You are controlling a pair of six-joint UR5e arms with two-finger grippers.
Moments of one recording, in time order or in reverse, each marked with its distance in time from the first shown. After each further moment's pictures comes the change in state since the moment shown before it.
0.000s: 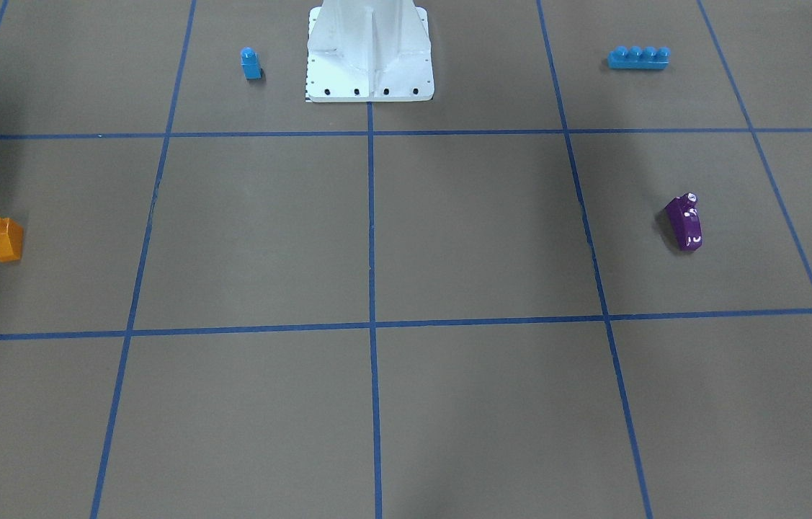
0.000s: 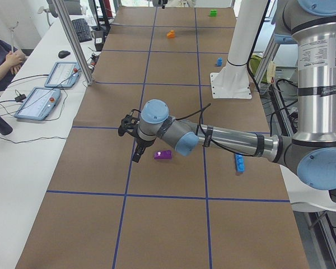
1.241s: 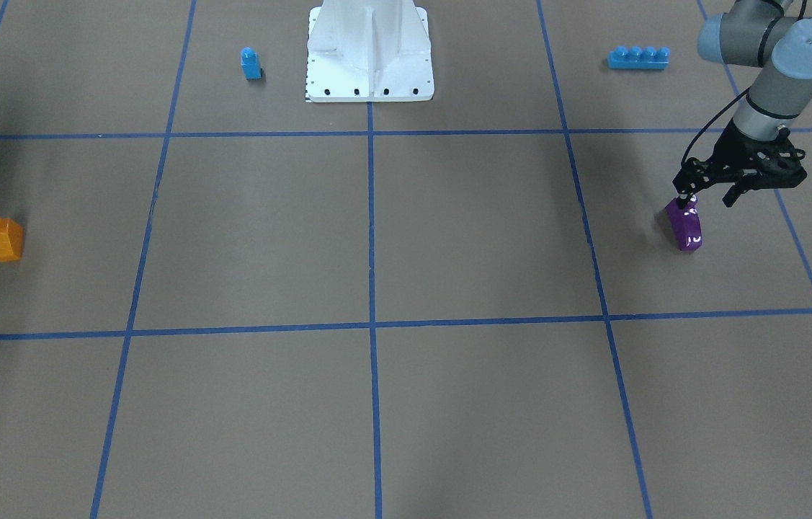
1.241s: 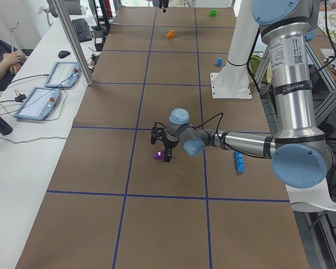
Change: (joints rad) left arm 0.556 0.094 0.029 -0.217 0.429 -0.622; right arm -0.037 -0.007 -0.001 0.035 0.003 0.044
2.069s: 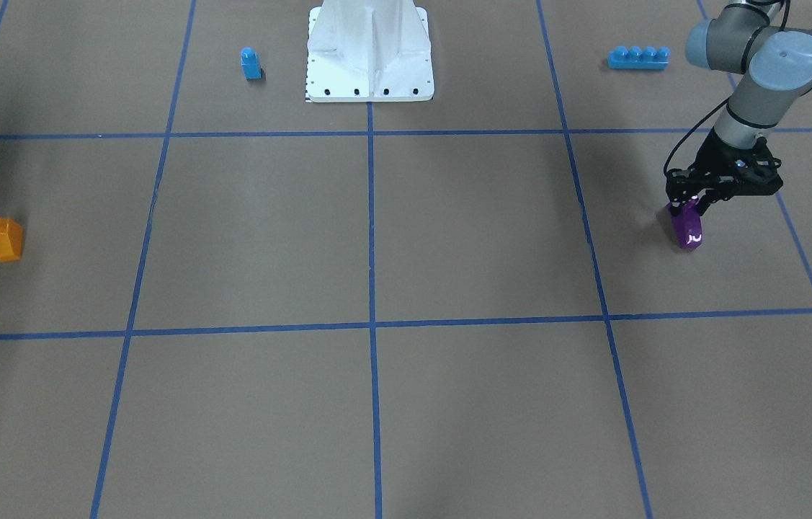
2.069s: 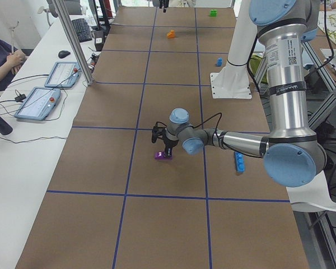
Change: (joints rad) left arm 0.039 -0.033 0.021 0.000 0.010 0.005; right arm 0.000 -0.006 -0.001 0.000 -0.002 -0.006
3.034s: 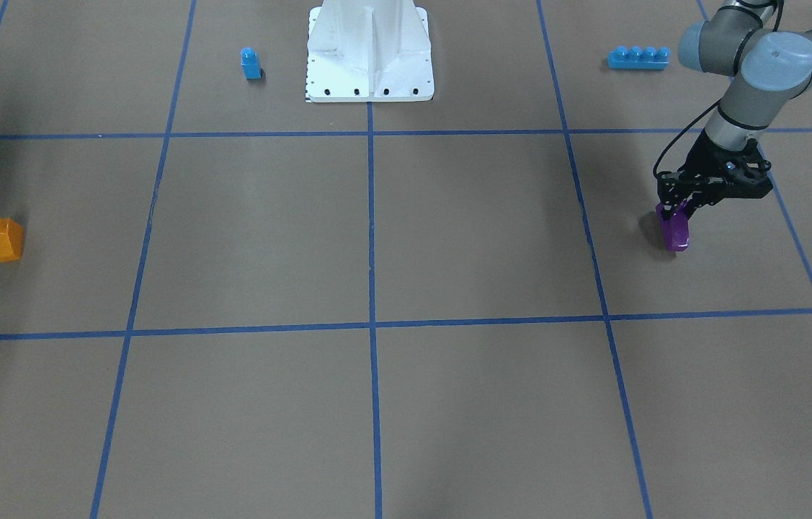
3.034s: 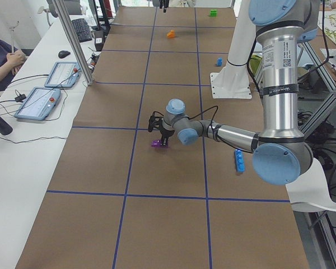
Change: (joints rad) left arm 0.003 -0.134 -0.043 0.099 -0.005 -0.005; right arm -0.001 -0.002 0.000 0.000 -0.003 0.008
